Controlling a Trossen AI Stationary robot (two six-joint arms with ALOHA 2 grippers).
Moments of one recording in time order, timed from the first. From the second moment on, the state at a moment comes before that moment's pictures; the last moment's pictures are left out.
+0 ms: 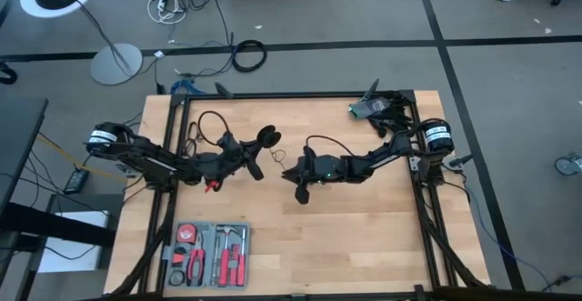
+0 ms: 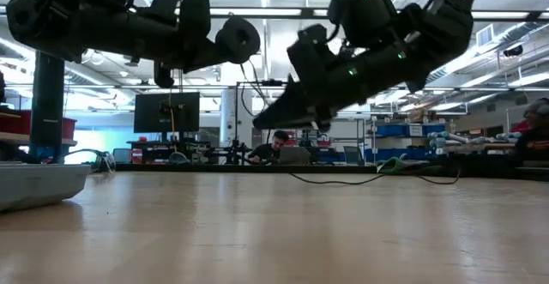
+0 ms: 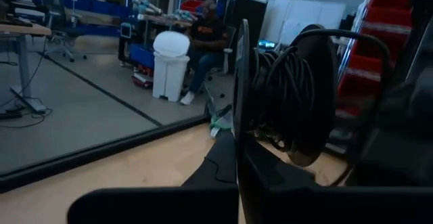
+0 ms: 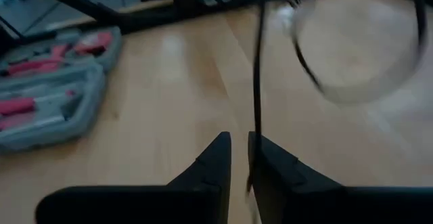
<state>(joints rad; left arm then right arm) -0.10 1.42 0.36 1.16 -0.76 -0.18 0.06 1.88 0.81 0.72 0.18 0.24</state>
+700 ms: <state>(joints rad) -0.10 1.42 0.36 1.18 -0.79 -0.13 0.12 1.88 0.54 0.93 0.37 0.54</state>
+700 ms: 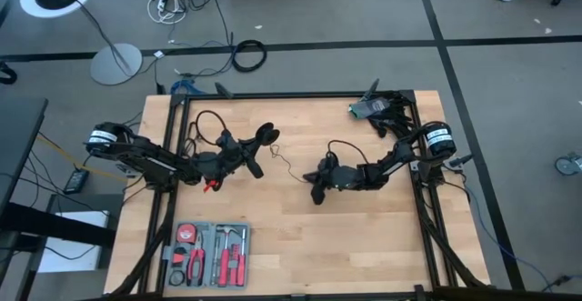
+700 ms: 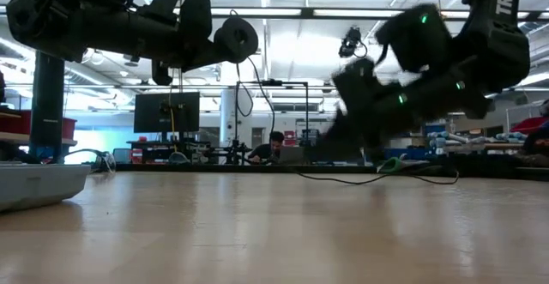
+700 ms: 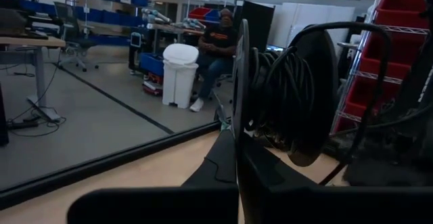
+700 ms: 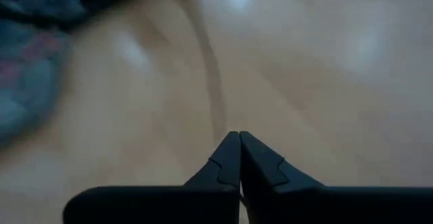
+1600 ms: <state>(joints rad) -0.10 1.42 0.36 1.20 -0.79 -0.13 0.05 1.88 0.73 0.82 0.32 0.23</state>
